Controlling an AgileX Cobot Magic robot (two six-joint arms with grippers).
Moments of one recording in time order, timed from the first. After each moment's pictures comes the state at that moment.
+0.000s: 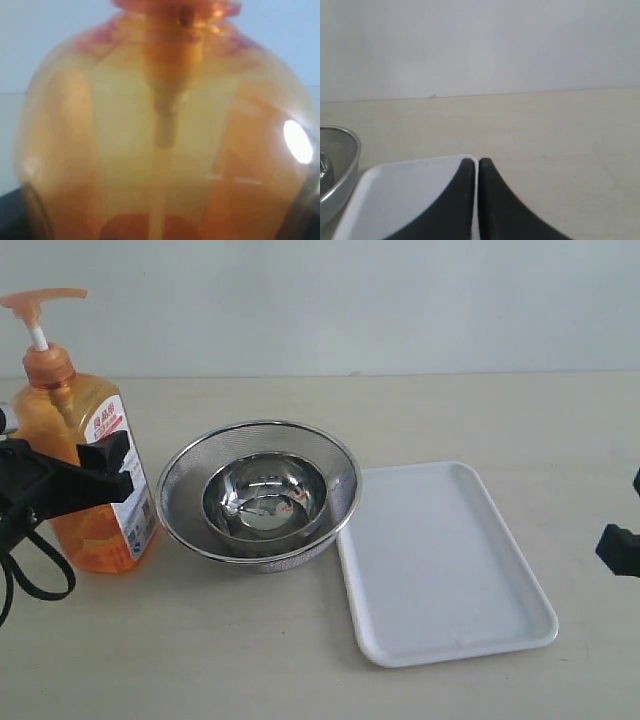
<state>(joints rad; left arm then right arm) -0.25 1.71 -0.36 -0.13 -1.08 -0.01 0.79 0.81 -0.10 1.04 -0.75 -0.65</state>
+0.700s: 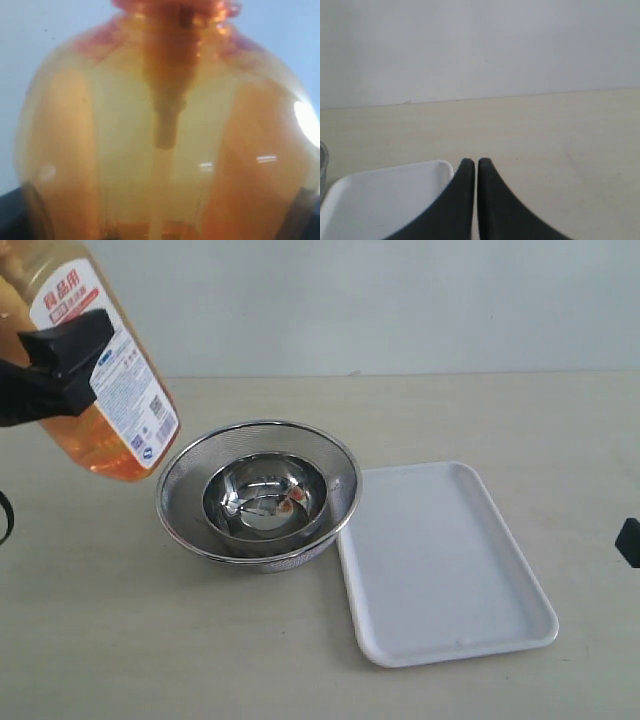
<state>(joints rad) -0.25 1.28 -0.41 0.11 -0.90 -0.16 0.79 0.80 -0.09 1.11 -0.82 -0.71</state>
